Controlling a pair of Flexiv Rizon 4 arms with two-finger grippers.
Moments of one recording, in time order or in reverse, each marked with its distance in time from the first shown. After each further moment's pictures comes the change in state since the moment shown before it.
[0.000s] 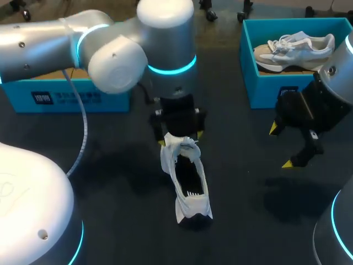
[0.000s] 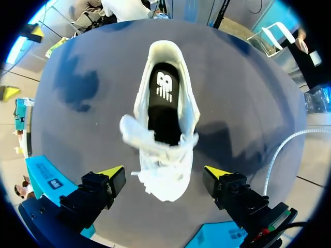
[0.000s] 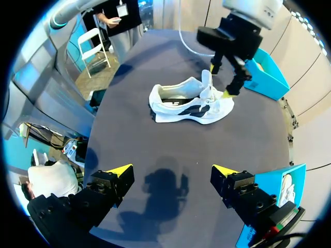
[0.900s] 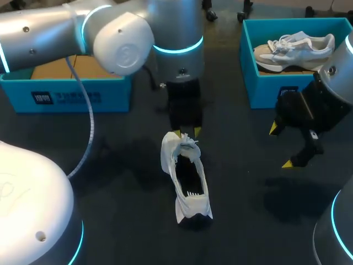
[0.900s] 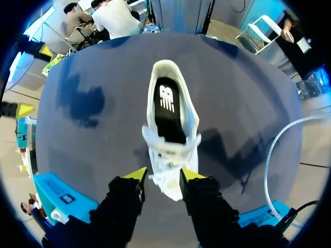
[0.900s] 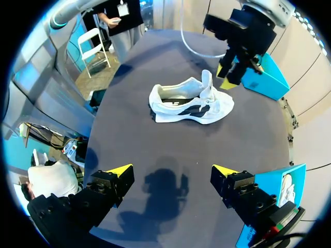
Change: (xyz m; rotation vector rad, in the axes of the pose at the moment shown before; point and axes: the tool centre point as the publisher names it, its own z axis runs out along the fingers) left arm -0.019 -0.018 -0.019 0.085 0.009 0.111; right arm 0.000 0.000 0.000 0.000 0.000 0.000
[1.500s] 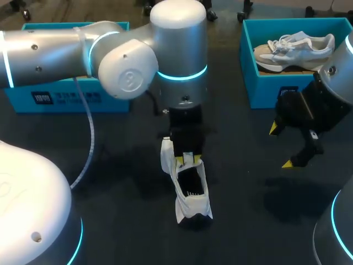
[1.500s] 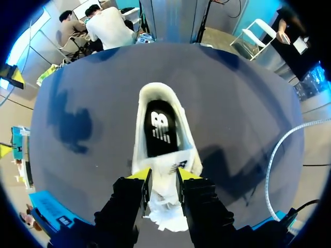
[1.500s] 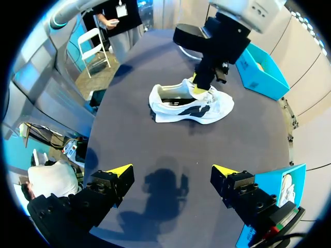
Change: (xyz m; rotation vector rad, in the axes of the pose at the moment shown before) left arm 0.005 -0.051 0.037 0.067 0.015 0.028; right arm 0.000 0.000 0.000 0.000 0.000 0.000
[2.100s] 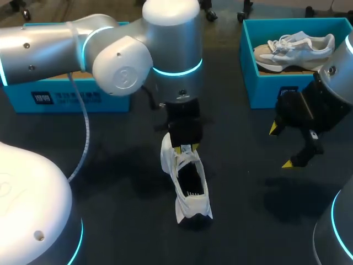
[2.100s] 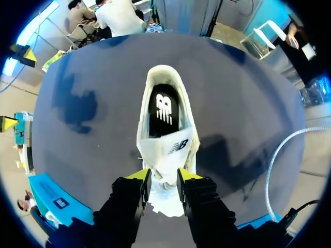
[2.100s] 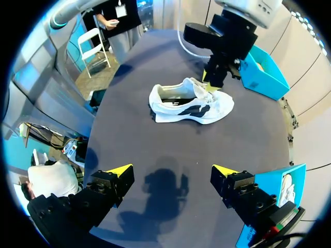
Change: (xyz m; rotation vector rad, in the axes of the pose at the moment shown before) left arm 0.005 0.031 -0.010 -0.084 -0.009 -0.049; right arm 0.000 0.000 0.000 0.000 0.000 0.000
